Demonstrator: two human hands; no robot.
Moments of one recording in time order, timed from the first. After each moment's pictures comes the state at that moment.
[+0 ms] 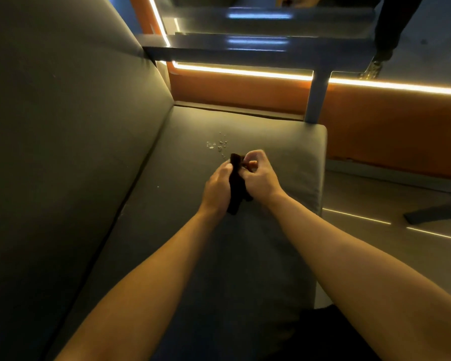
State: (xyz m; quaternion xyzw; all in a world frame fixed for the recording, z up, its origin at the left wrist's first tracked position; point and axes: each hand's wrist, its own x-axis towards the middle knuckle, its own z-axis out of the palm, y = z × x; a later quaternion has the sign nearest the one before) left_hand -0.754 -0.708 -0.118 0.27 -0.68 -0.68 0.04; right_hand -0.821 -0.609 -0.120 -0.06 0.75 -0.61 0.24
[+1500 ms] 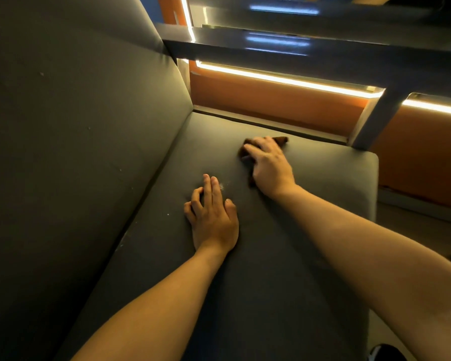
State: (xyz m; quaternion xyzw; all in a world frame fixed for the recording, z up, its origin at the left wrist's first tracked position) left_hand -0.773 -0.781 -0.208 0.35 -0.93 -0.13 0.02; right_hand -0.940 -0.703 -0.181 -0.32 0.91 -0.27 0.05
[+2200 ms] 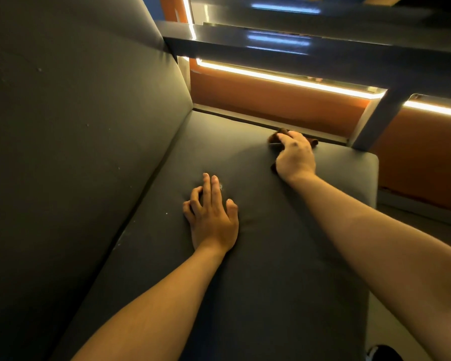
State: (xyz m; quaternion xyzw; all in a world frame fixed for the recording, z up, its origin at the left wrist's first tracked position) left_hand -0.772 -0.783 -0.210 0.33 -0.93 -0.13 0.03; right_hand -0.973 -0.679 -0.171 -0.16 0.94 -0.29 0.06
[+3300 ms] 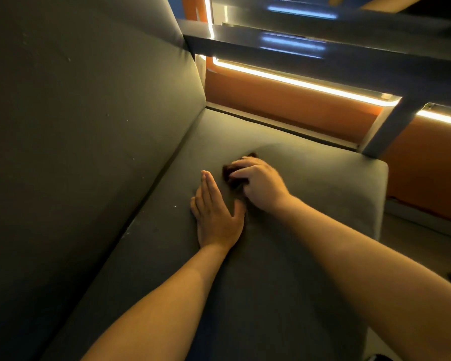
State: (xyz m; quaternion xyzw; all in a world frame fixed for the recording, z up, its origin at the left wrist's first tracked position) left_hand -0.766 -0.777 -0.207 0.36 -0.90 -0.22 0.11; right_hand -0.903 -0.709 -0.165 -0.44 0.85 -0.26 0.14
